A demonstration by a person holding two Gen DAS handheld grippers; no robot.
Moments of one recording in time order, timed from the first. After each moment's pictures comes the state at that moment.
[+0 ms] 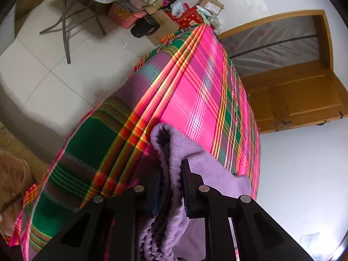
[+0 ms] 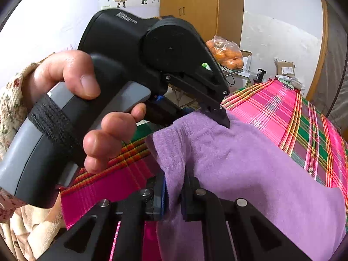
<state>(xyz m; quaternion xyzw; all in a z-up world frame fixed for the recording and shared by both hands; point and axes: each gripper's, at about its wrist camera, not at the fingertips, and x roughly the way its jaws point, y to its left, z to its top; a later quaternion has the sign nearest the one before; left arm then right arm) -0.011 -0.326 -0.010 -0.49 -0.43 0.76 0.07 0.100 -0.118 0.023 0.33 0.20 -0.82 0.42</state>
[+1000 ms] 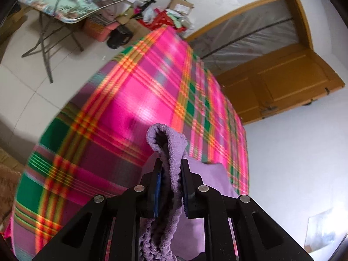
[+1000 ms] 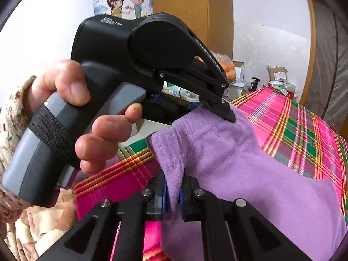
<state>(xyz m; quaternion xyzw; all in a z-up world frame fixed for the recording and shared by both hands) -0.002 -0.276 0.045 -0.45 -0.39 0.79 0.13 0.115 -0.074 0.057 0.30 0.13 -0.84 0.43</state>
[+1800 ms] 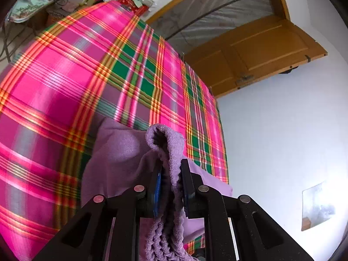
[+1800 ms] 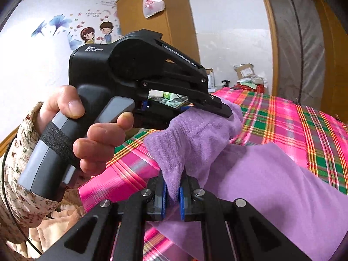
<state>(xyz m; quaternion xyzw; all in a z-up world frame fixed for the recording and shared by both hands) -0.004 -0.156 0.065 -0.47 -0.36 0.77 0.23 0.133 0.054 0.077 0.29 0.03 -0.88 0.37</state>
